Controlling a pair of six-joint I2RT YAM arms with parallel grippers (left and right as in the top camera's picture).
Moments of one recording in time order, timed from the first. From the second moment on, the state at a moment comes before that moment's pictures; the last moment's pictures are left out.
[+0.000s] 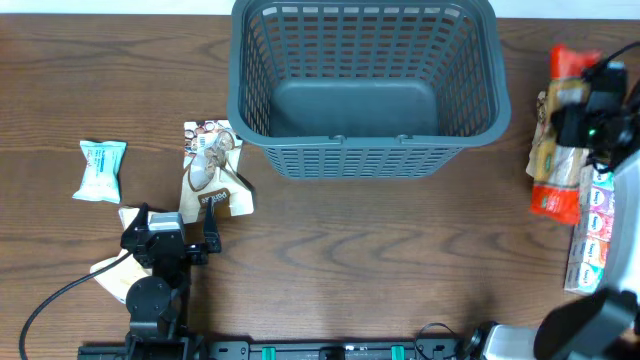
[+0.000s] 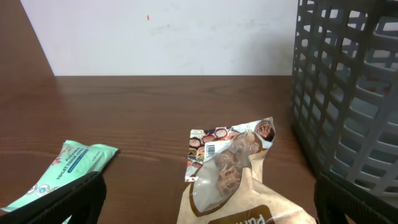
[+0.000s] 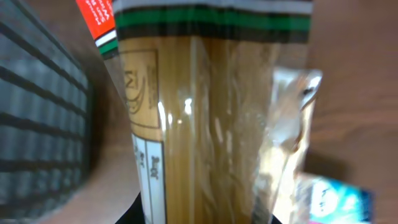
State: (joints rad) left arm -0.06 0.04 0.03 -0.12 -0.11 0.02; right arm -0.44 1.52 1.41 -0.76 -0.25 -0.26
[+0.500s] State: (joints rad) left arm -0.06 0.04 0.03 -0.12 -0.09 0.02; right arm -0.20 1.25 1.64 -0.81 -0.36 -0.38
